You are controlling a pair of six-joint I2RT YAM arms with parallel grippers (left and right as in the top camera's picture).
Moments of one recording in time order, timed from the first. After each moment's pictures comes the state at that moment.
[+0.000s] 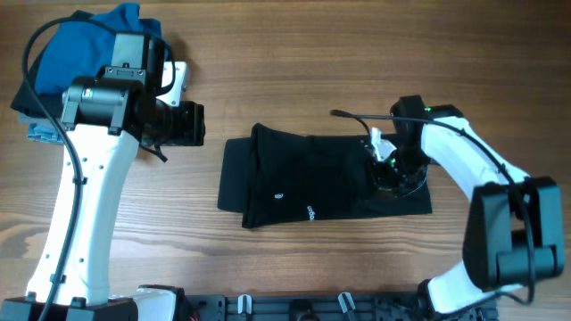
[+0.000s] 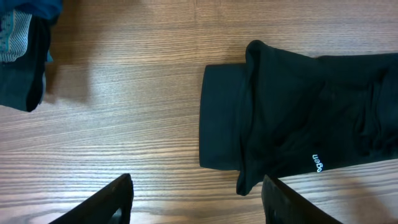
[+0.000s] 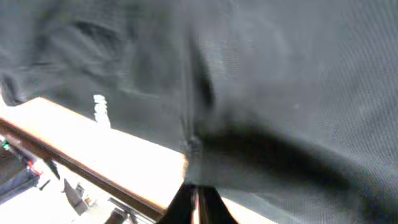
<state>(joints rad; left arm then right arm) -0.13 1.49 1.58 -1.35 0.07 -0.10 0.13 1.73 1.05 -1.07 -0.46 -0.05</state>
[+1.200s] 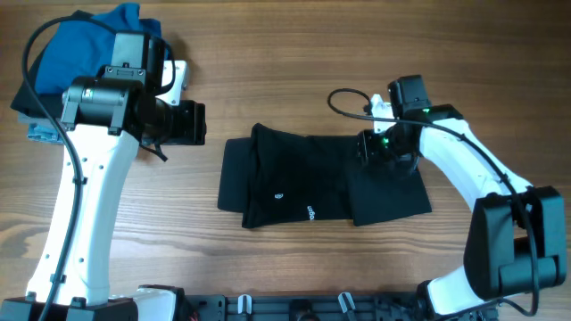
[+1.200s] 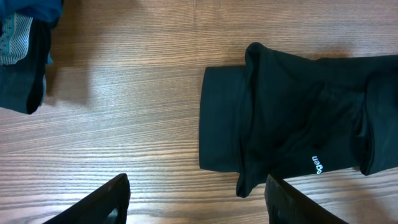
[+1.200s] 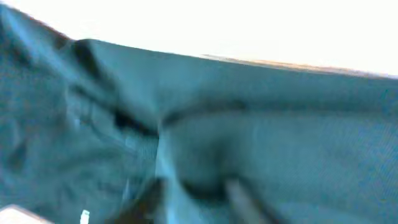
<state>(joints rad) -0.13 1.49 1.58 -1.34 0.07 -0.10 0.17 1.71 1.06 -0.70 -0.29 0.07</state>
